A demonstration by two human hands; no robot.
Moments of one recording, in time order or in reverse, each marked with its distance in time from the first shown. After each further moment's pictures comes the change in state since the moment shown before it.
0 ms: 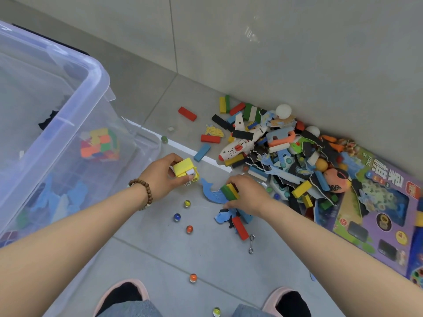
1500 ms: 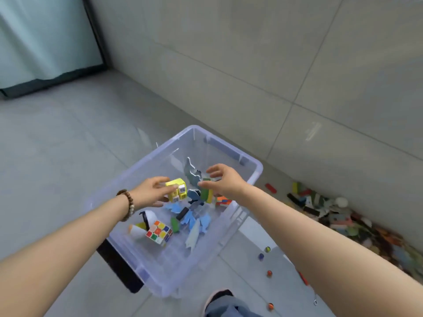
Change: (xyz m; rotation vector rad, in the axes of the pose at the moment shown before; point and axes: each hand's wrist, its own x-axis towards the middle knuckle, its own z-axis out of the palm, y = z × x) left_hand -0.239 -0.061 -0.283 -0.453 0.145 -0.301; right_hand -0.086 -0.379 -0.078 0.480 0.021 -0.277
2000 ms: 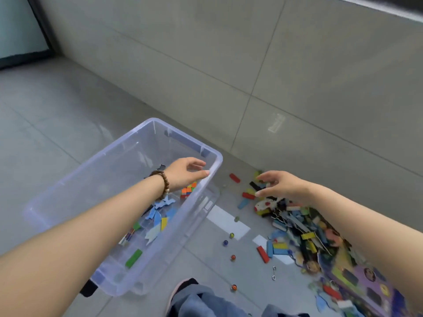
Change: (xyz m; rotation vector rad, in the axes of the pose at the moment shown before) left_hand 0.020 0.091 0.112 0.147 -0.105 0.363; right_hand -0.091 0.101 -0.166 -0.255 0.027 0.246
